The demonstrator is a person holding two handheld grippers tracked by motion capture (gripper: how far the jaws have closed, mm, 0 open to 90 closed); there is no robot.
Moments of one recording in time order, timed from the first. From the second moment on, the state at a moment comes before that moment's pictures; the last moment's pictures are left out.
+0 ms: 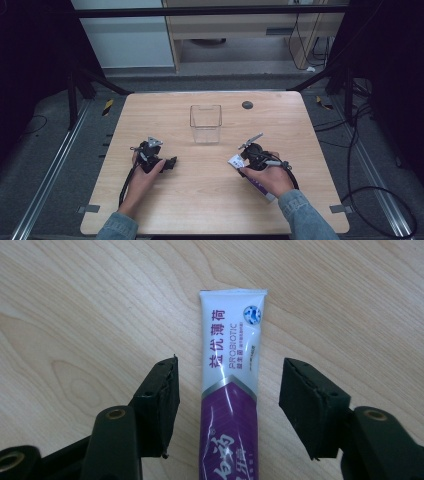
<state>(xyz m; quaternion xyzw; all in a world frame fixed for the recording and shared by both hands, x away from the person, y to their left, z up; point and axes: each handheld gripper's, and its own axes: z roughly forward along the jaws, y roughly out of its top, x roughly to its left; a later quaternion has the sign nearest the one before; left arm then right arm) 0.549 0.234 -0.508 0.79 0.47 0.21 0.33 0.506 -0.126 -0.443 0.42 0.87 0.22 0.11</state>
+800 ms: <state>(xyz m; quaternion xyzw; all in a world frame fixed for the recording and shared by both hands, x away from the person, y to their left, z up) 0.549 0.234 -0.508 0.79 0.47 0.21 0.33 0.521 -0.121 -0.470 0.44 0.88 0.18 0.08</state>
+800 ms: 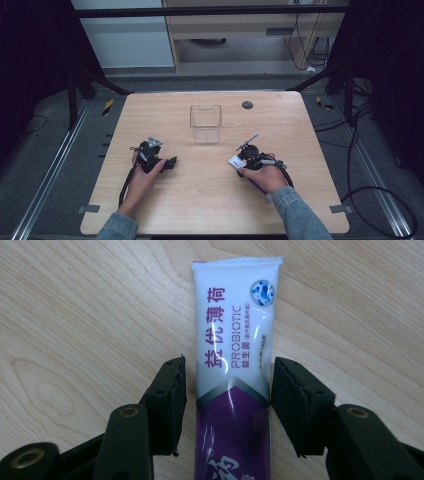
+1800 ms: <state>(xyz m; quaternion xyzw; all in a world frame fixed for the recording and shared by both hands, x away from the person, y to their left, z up) 0.549 0.234 -0.508 0.79 0.47 0.21 0.33 0.523 -0.116 -0.471 0.43 0.88 0.16 0.09</state>
